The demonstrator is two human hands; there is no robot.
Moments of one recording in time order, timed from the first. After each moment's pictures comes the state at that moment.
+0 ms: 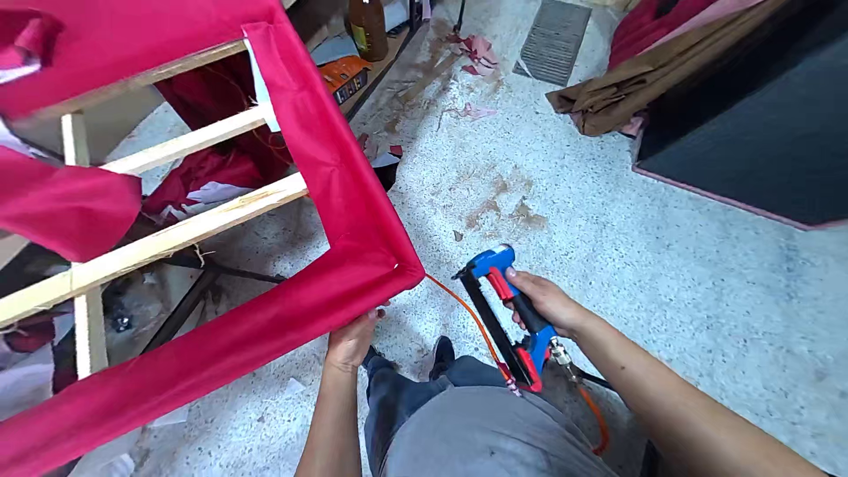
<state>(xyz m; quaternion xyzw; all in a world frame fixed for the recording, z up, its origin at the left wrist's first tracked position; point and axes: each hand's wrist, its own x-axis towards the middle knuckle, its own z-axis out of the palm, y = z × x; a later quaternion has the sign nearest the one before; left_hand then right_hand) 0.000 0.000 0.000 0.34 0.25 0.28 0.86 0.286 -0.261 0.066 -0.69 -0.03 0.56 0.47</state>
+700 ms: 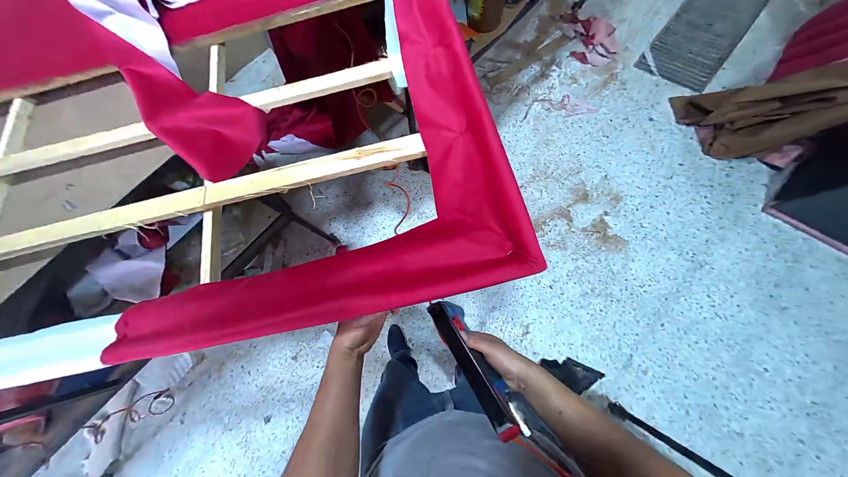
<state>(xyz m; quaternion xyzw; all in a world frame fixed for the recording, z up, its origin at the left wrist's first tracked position) -0.127 0.044 0.010 0.32 0.32 0.31 0.83 0.086 -0.165 -0.009 -0.51 -0.06 0.75 0.41</state>
